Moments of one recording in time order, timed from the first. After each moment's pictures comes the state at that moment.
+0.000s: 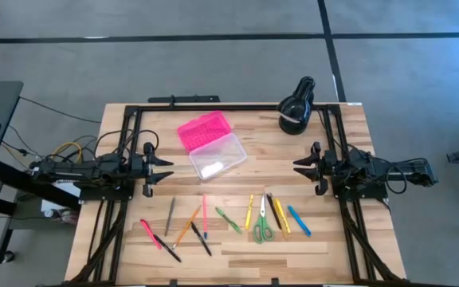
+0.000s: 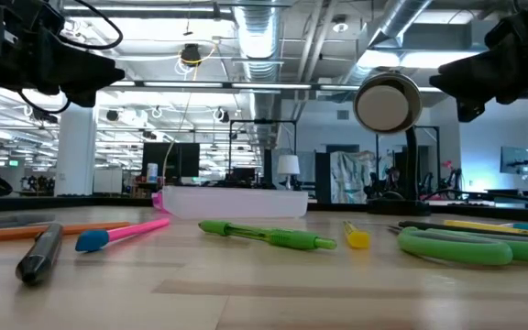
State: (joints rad) left arm -0.06 0.02 0.01 0.07 -0.14 0.04; right arm 0.01 0.00 0.00 0.03 0.03 0.12
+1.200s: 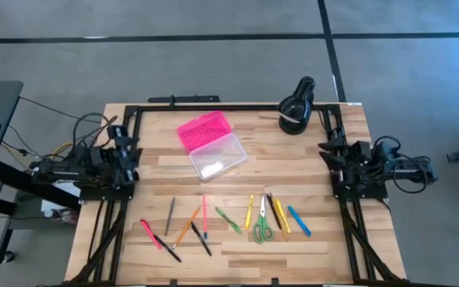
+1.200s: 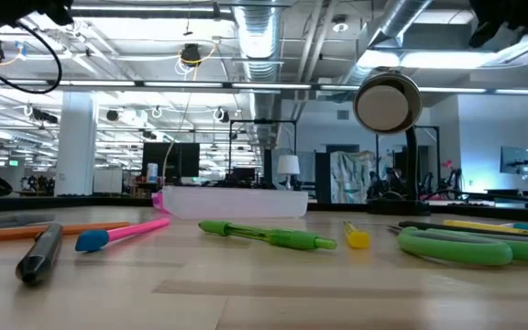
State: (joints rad) left arm -0.06 0.02 0.09 0.66 -0.19 0.39; right arm 0.05 0.01 0.12 0.45 0.05 -0.07
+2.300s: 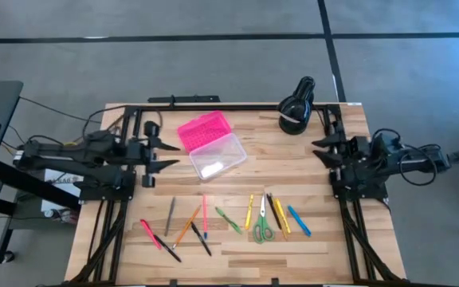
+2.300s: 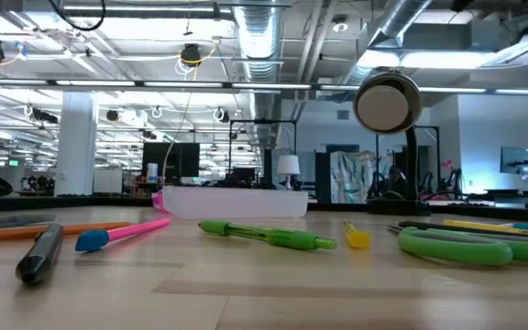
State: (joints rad) left arm -0.06 0.66 0.66 0.12 -0.03 0.25; right arm 0.10 0.37 0.40 0.37 0.05 -0.13
